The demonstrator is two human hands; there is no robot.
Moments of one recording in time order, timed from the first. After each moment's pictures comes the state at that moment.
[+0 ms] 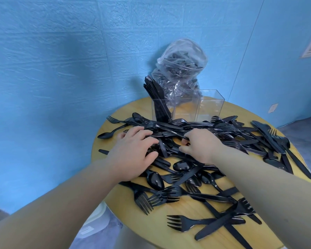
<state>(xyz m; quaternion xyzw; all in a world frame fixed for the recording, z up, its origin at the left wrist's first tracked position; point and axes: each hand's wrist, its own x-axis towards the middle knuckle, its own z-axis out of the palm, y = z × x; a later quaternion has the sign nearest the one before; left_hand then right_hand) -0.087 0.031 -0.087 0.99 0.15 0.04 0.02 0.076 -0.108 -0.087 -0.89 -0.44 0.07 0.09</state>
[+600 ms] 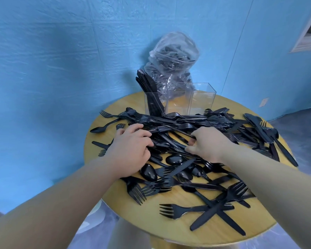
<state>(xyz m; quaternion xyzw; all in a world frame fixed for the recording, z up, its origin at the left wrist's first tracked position) -0.082 0.021 -0.095 0.99 0.13 0.04 0.04 0.074 -0.145 -0.085 -0.90 -0.42 0.08 0.07</state>
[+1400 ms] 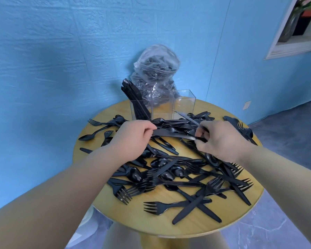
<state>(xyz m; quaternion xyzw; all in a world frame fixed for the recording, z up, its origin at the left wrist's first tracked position) -0.053 -0.014 -0.053 0.96 0.15 0.14 0.18 0.072 -0.214 -0.048 -0.89 -0.42 -0.02 0.20</state>
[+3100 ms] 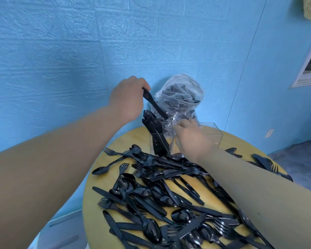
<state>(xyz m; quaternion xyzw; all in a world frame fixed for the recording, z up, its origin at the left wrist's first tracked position) 0.024 0.114 0.049 0.92 0.20 0.34 0.07 0.125 -0.052 -0.037 -0.86 -0.49 -0.15 0.05</state>
